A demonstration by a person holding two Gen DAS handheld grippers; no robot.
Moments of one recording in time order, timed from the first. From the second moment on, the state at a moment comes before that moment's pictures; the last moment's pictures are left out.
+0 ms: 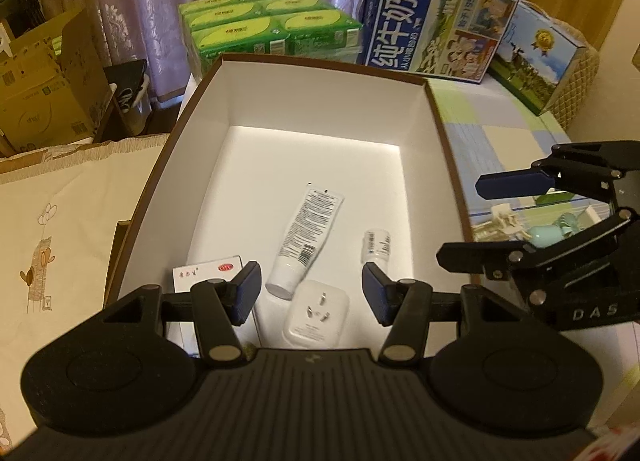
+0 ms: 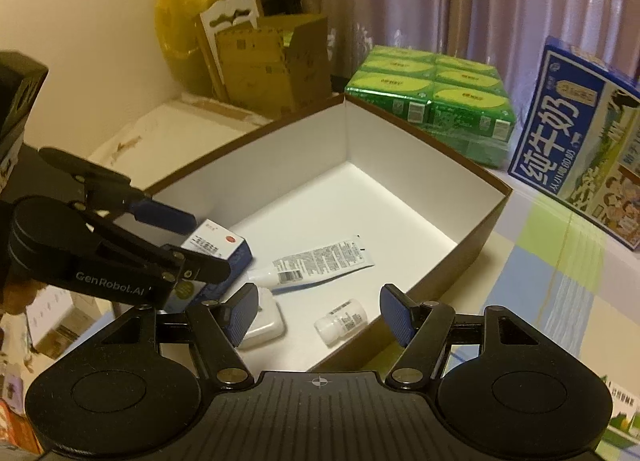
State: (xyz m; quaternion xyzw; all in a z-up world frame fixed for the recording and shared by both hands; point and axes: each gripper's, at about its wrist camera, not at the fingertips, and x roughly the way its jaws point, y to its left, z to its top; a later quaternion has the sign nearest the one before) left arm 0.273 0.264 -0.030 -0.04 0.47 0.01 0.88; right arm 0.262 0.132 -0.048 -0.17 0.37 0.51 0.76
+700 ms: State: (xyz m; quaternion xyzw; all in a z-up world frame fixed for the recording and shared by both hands) left arm 0.206 0.194 -0.003 -0.05 0.43 0.00 0.90; right arm 0.234 0.033 -0.021 -0.10 0.36 0.50 0.78
